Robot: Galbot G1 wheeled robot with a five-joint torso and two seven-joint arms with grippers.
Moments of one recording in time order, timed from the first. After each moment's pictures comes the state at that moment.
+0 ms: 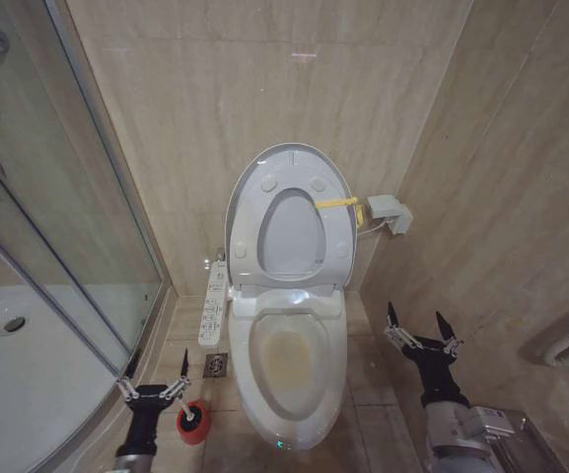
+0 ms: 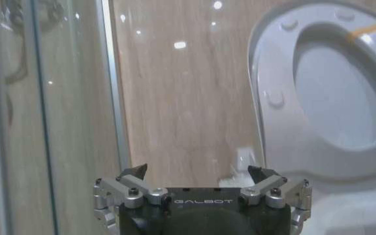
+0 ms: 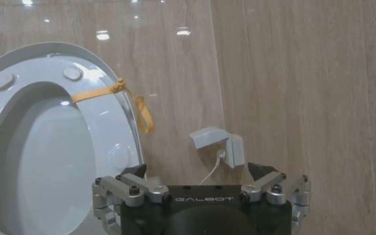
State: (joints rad) left arm 1.70 -1.28 -0.52 -1.99 -0.05 -0.46 -0.21; right arm -1.67 1.46 0.64 2.27 0.28 0.08 0.17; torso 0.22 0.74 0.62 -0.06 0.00
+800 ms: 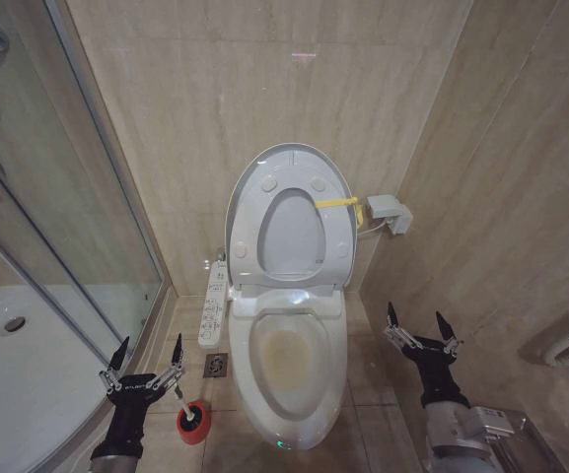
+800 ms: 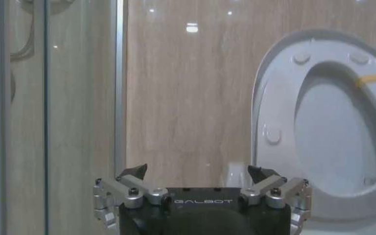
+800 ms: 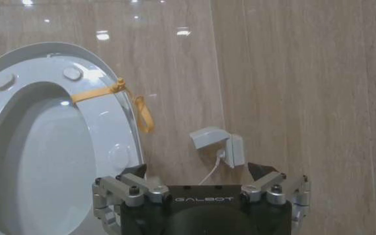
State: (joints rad) left arm 1.81 -1.30 -0.54 -2.26 -0.20 -0.23 -0.19; right arm -1.67 1.46 0.64 2.27 0.28 0.08 0.17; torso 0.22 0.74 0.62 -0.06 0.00
